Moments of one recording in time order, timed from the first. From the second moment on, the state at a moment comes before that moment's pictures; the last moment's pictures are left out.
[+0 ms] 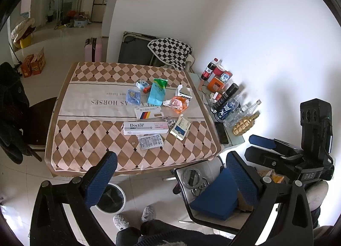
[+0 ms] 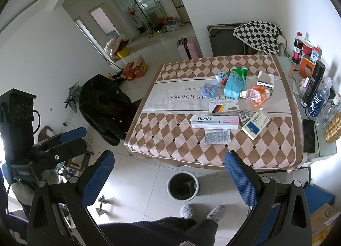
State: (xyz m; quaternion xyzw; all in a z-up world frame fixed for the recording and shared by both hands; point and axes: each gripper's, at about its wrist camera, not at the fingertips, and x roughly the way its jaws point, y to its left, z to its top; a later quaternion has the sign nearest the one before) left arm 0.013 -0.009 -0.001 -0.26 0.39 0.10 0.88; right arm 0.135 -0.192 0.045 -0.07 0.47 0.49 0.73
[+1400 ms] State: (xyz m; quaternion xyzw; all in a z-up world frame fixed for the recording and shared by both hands) left arm 0.007 -0.009 0.001 -0.25 0.39 0.10 0.88; right arm 0.129 -0.190 0.042 -0.07 0.47 0.50 0.72
